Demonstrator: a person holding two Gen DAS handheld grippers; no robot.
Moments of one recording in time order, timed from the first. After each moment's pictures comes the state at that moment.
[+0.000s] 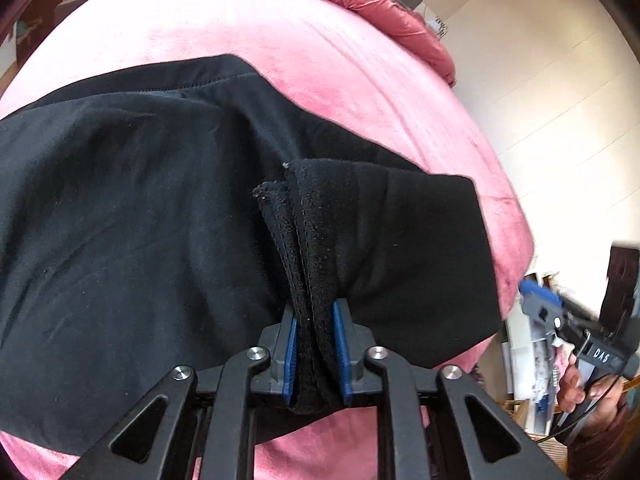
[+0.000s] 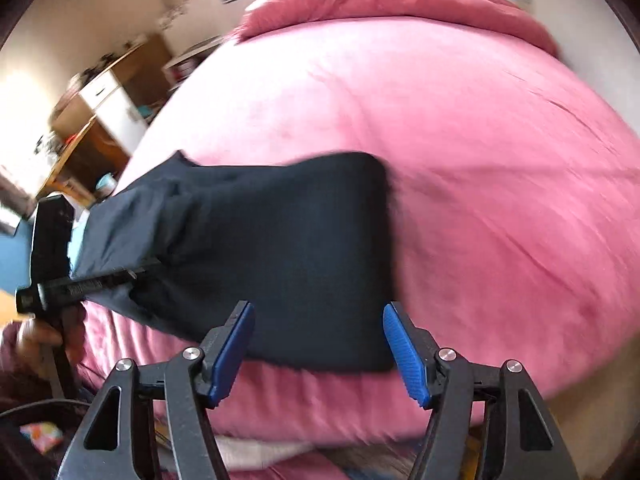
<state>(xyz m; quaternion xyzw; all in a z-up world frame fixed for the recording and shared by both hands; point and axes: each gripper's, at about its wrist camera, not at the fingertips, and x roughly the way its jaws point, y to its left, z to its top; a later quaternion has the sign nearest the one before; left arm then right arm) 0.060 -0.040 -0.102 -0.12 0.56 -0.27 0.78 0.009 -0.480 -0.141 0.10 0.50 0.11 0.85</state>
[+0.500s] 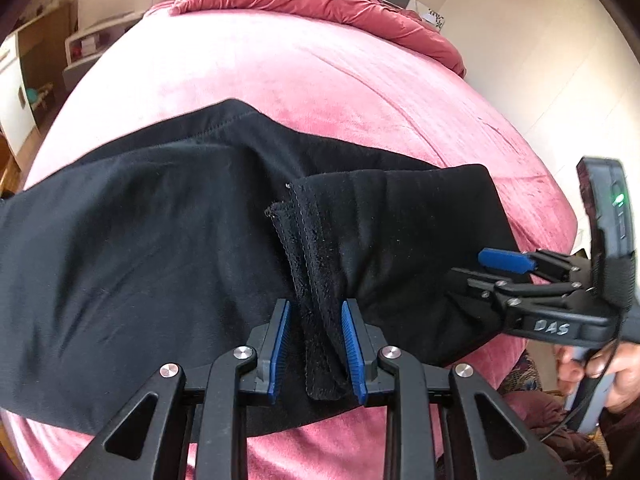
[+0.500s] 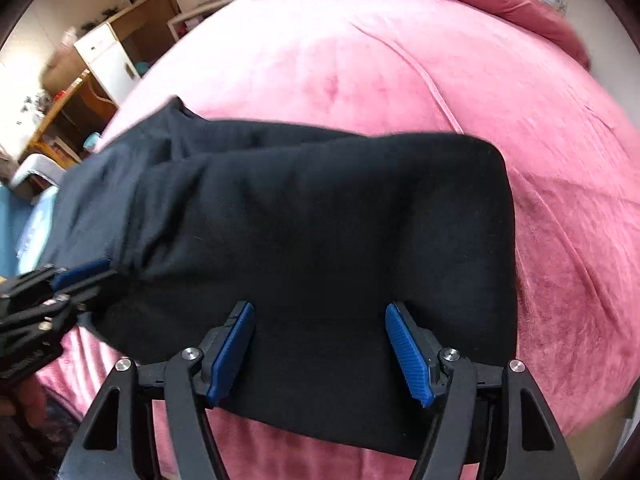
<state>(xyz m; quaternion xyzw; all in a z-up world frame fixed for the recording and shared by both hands) 0.020 -0.073 -0.071 -0.02 0.51 -0.22 0.83 0.058 -0.421 -0.185 0.06 0.54 0.11 0.83</state>
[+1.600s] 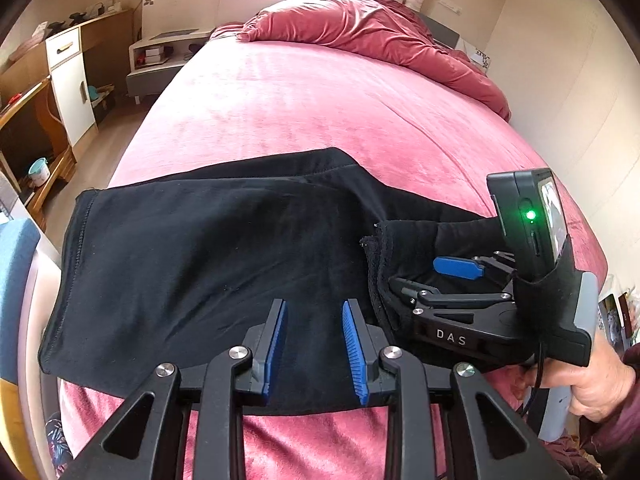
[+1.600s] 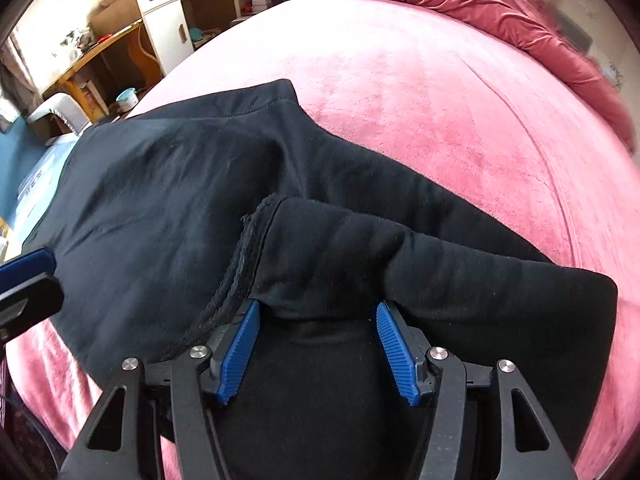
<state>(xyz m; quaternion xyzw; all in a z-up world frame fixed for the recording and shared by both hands) -0.019 -0.008 -0.028 -0.05 0.47 -0.13 0.87 0.103 -0.307 -0.200 -0.05 0.51 0.17 0.84</state>
